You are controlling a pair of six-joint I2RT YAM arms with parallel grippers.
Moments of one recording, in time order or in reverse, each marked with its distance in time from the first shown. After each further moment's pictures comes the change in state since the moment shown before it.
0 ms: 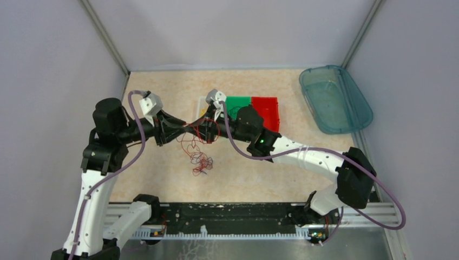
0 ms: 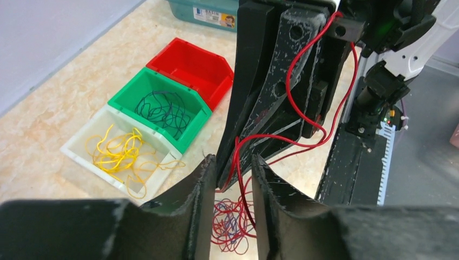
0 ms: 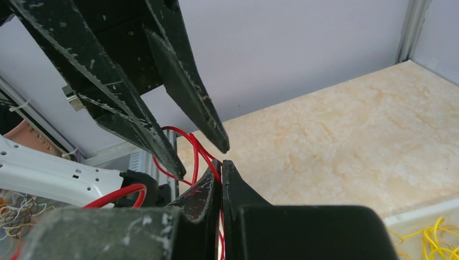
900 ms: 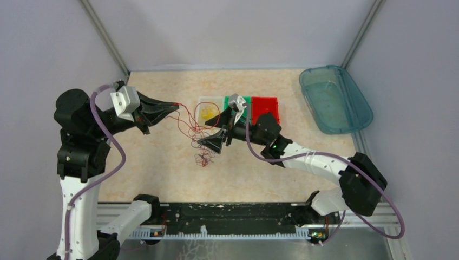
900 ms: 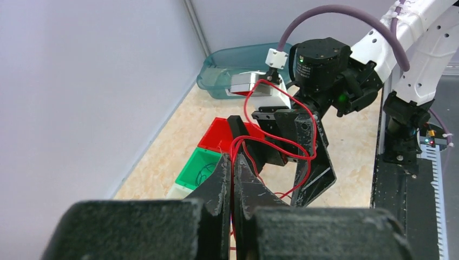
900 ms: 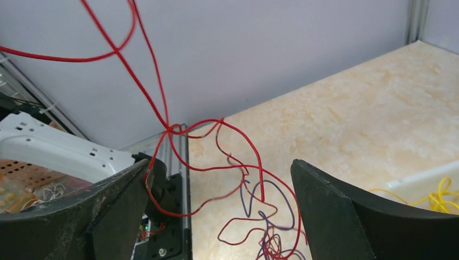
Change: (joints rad) left arm 0.000 0.078 0.336 0.042 0.057 0.072; right arm -0.130 -0.092 -0.264 0.214 -0.119 0.143
